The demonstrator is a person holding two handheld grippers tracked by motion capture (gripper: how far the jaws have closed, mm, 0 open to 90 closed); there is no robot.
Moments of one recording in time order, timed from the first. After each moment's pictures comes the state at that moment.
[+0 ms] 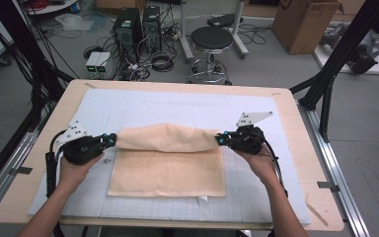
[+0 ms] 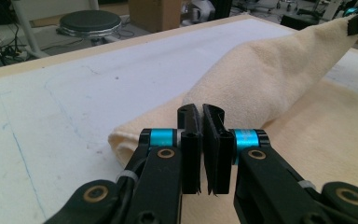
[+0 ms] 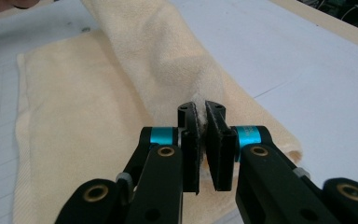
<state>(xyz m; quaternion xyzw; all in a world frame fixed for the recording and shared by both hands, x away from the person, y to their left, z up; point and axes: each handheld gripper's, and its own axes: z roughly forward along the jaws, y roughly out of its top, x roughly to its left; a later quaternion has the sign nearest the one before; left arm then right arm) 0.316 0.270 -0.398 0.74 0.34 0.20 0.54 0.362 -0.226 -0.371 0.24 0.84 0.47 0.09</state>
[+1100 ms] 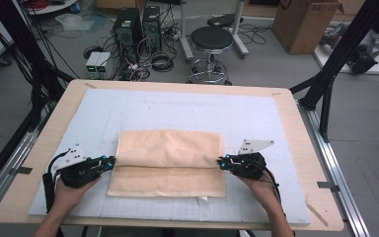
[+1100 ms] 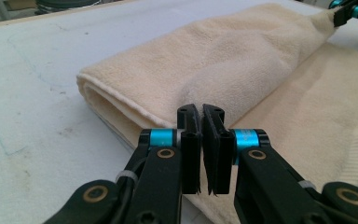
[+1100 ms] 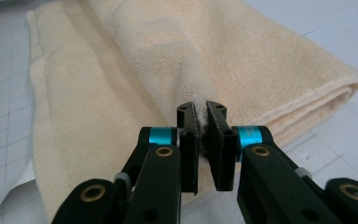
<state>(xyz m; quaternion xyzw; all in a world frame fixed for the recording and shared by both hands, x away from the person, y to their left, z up) 0.273 0.274 -0.429 0.77 0.32 0.18 0.52 0.315 -0.237 -0.424 0.25 0.84 0.47 0.08</state>
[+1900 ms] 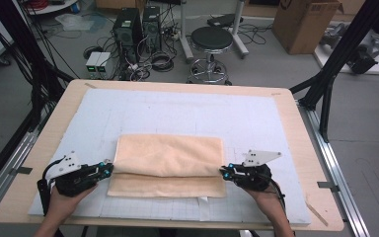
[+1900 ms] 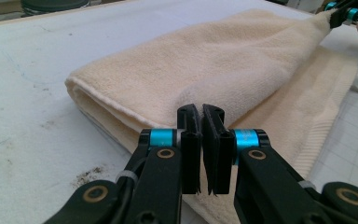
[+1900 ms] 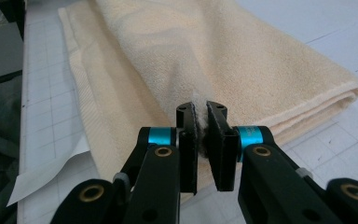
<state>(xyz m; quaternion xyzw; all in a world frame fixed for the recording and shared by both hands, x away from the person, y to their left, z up) 0.251 0.278 -0.426 0.77 0.31 0.16 0.54 0.281 -0.244 -0.419 0.23 0.84 0.48 0.09</state>
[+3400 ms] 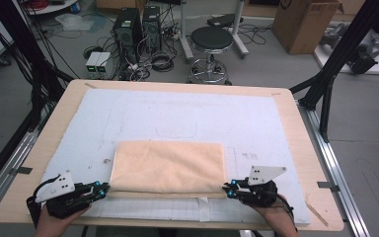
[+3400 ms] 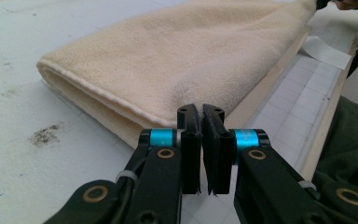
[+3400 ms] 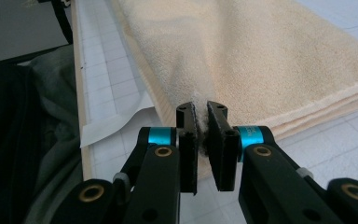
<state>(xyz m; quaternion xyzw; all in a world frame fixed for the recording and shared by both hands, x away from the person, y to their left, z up) 0.206 0.282 -0.429 0.79 0.28 0.14 0.52 0.244 -0.251 -0.422 0.19 0.86 0.47 0.06</state>
